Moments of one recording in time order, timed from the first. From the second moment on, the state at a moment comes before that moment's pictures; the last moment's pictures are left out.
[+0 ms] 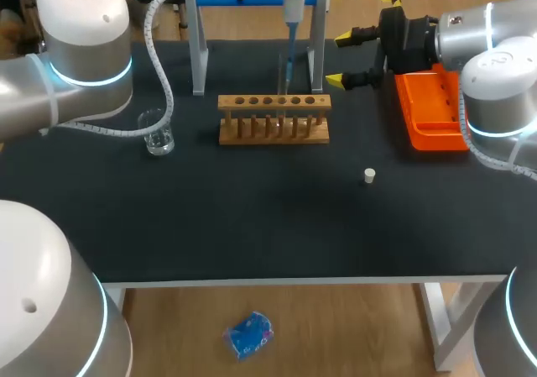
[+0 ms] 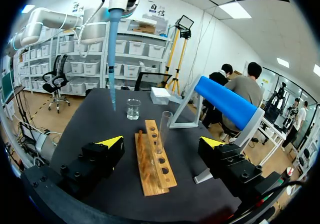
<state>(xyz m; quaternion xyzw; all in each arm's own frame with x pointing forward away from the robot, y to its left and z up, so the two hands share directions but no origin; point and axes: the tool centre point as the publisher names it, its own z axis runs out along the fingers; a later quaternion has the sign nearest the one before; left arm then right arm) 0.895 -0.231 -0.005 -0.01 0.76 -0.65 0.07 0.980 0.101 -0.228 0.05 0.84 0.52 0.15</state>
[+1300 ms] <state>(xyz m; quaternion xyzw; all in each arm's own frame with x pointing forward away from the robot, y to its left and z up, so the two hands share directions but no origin) 0.827 -0.236 -0.029 0.04 0.77 -0.63 0.03 0.883 0.079 -0.194 -0.02 0.80 0.60 0.08</state>
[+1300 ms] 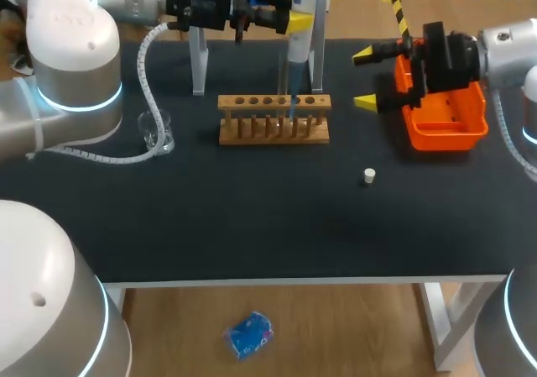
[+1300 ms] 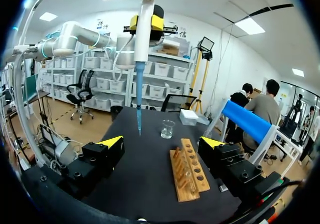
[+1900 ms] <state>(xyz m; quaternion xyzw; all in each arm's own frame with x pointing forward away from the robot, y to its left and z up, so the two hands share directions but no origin) 0.808 -0.238 -0.065 0.05 0.77 -0.64 0.03 0.858 0.110 -0.169 -0.03 0.72 0.69 0.02</state>
